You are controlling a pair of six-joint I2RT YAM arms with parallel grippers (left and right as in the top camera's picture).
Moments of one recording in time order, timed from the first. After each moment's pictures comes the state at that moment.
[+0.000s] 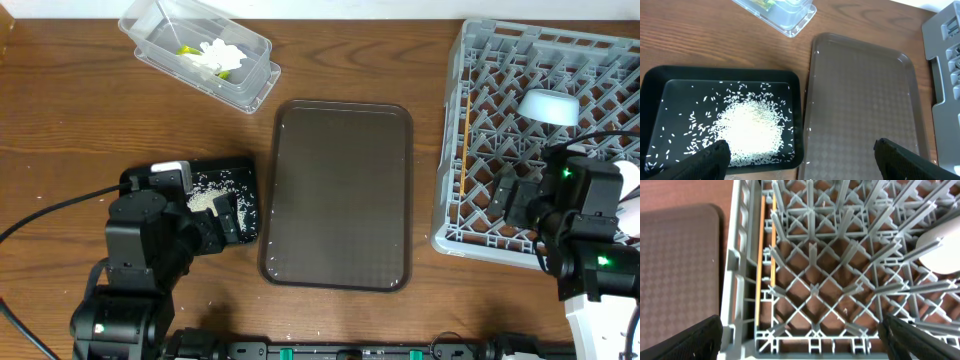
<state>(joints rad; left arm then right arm) -0.09 0.71 0.92 -0.91 0.07 -0.27 -0.09 0.94 0.88 -0.80 0.00 0.14</state>
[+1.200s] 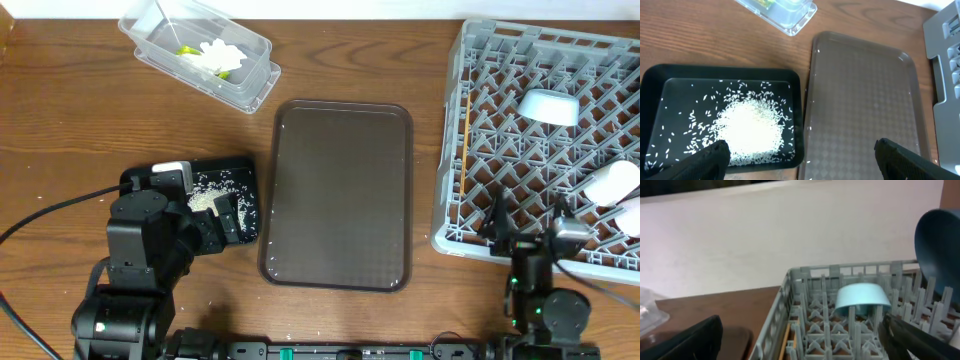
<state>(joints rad) -0.09 0.71 0.91 -0.92 0.07 -0.27 -0.08 0.07 0.04 0.12 -0.03 0.15</state>
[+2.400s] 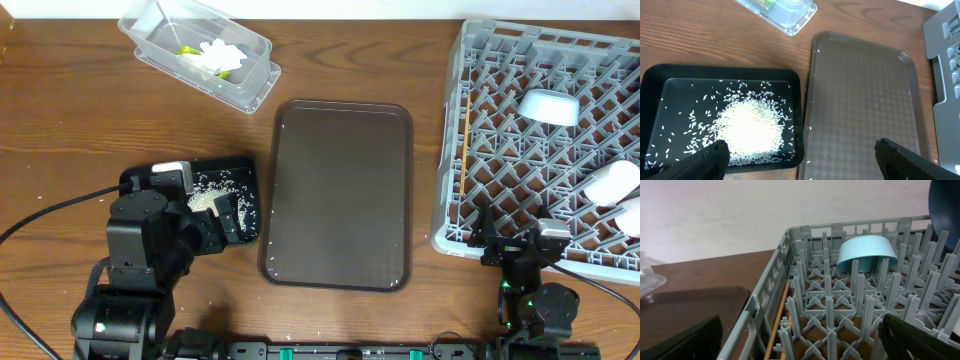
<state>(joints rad) -0.09 0.71 0.91 -0.91 0.07 -0.27 -0.08 0.02 0.01 -0.07 -0.05 0.15</state>
